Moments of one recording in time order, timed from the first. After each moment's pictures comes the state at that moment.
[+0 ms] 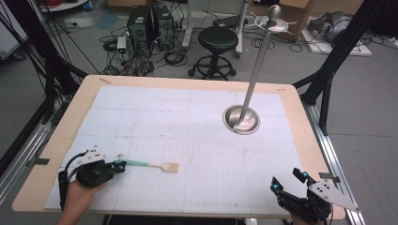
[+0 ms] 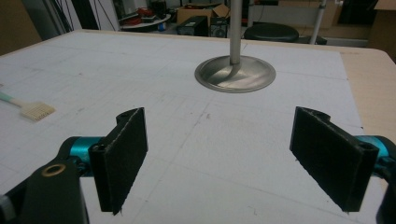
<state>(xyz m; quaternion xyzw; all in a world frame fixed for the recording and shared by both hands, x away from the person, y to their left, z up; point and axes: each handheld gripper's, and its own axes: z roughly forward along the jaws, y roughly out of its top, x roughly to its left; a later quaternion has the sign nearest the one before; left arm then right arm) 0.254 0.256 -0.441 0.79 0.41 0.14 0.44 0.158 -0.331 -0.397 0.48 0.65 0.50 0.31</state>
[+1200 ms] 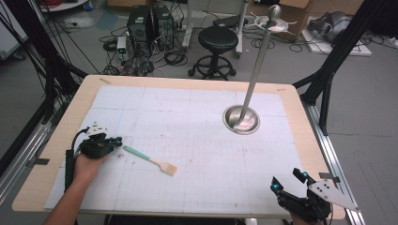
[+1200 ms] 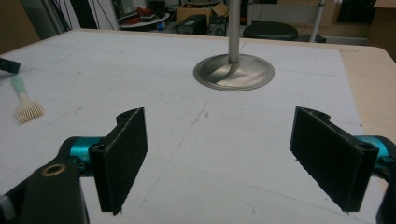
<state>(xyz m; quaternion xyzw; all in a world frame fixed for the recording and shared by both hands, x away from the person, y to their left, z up) 0.336 0.270 -0.449 0.77 0.46 0.20 0.39 0.158 -0.332 -0.399 0.48 0.66 0.50 0.31</state>
